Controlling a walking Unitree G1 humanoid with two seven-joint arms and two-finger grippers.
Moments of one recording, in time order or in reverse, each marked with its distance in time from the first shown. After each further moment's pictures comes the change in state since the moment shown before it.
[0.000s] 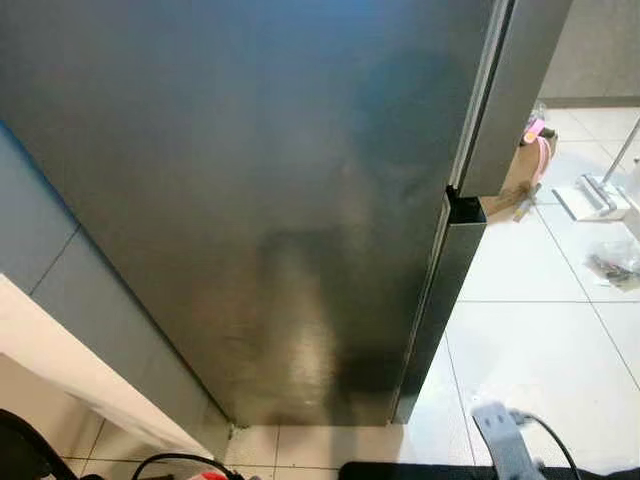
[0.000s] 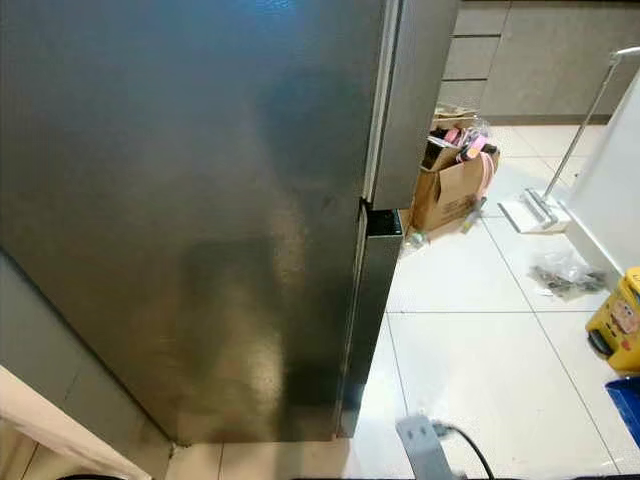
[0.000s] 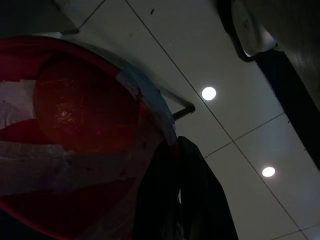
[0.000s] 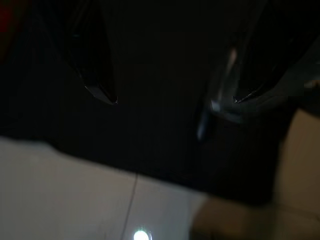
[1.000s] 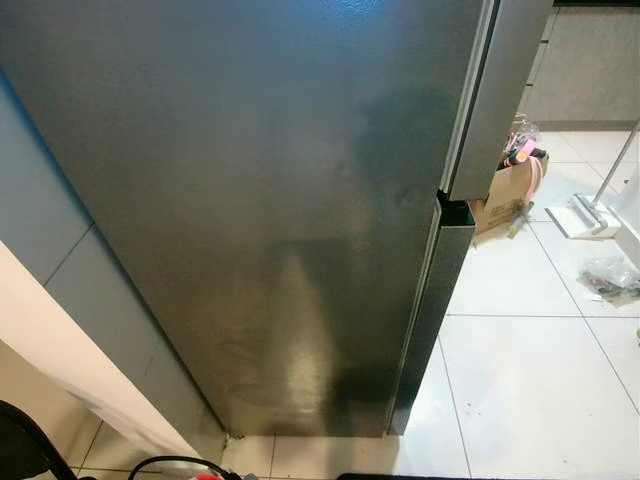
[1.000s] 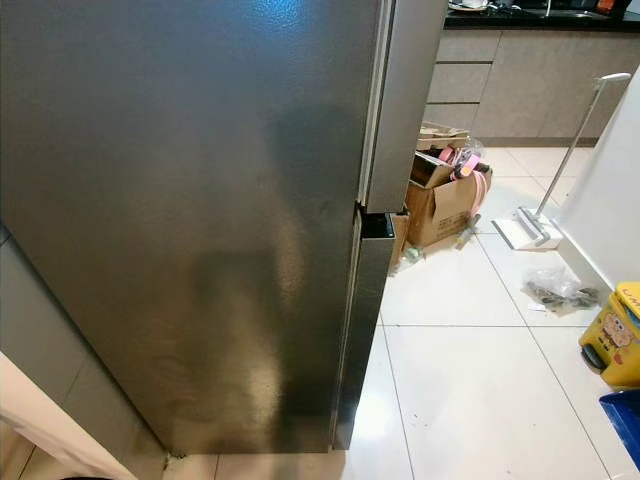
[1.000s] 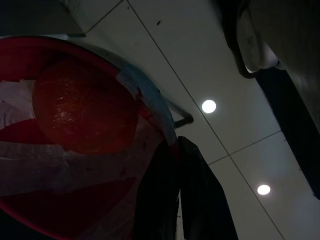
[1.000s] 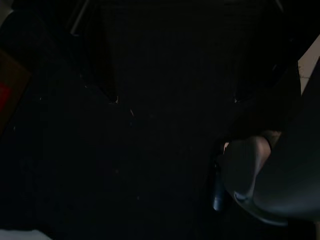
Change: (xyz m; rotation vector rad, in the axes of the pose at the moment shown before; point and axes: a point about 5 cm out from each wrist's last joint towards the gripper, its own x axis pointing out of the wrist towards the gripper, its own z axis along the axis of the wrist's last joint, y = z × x) left arm 0.000 0.001 0.002 -0.057 0.001 0.016; right arm -0.013 -0.004 -0.071 0.038 0.212 -0.029
